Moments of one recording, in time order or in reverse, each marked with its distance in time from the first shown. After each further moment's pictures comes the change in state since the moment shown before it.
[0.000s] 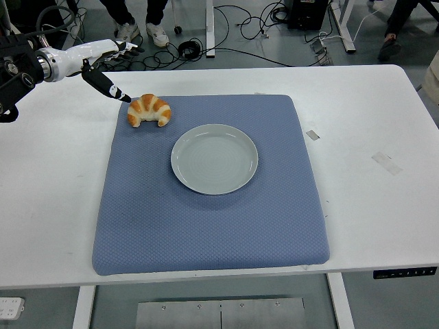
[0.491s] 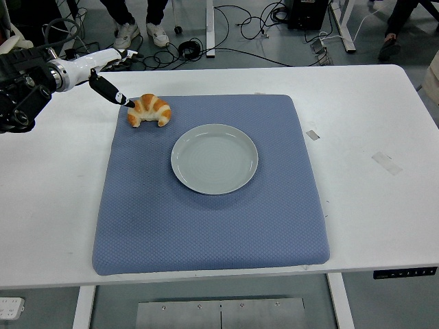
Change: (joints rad) left arm 0.083 -0.137 -0.010 0.183 -0.011 0.013 0.002; right arm -0.001 0.000 0.000 0.000 0.000 0.000 -0.001
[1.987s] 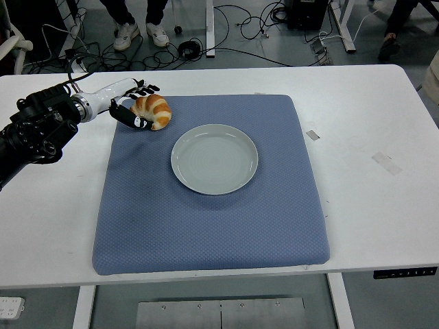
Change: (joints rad) left arm 0.098 -0.069 -0.003 0.008 -0.040 0.108 0.000; right arm 0.001 0.000 0.000 0.000 0.000 0.000 0.000
